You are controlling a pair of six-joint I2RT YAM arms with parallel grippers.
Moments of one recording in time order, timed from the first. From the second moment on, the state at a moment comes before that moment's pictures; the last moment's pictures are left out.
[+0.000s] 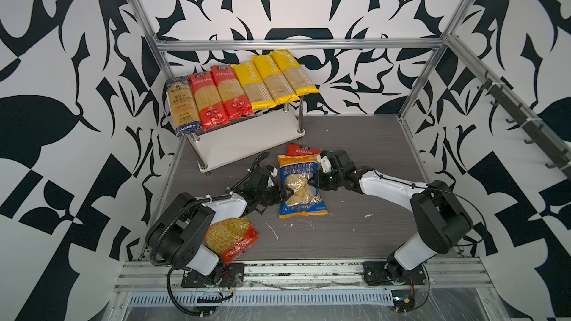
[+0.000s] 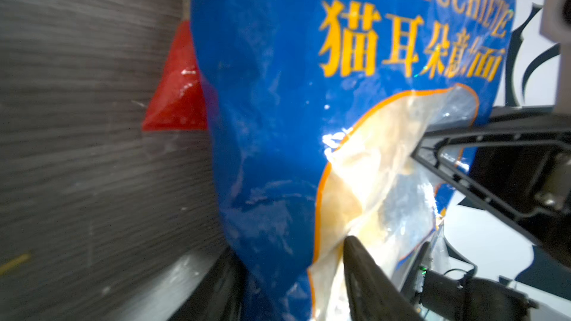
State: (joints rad) left arm -0.60 1.51 0.57 0.20 0.43 -0.80; right arm 0.55 1.60 0.89 -0.15 -0.41 0.65
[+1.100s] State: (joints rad) left arm -0.51 1.02 0.57 -0.20 0.07 -0.63; right arm 0.65 1.89 1.08 0.45 -0.51 0.77
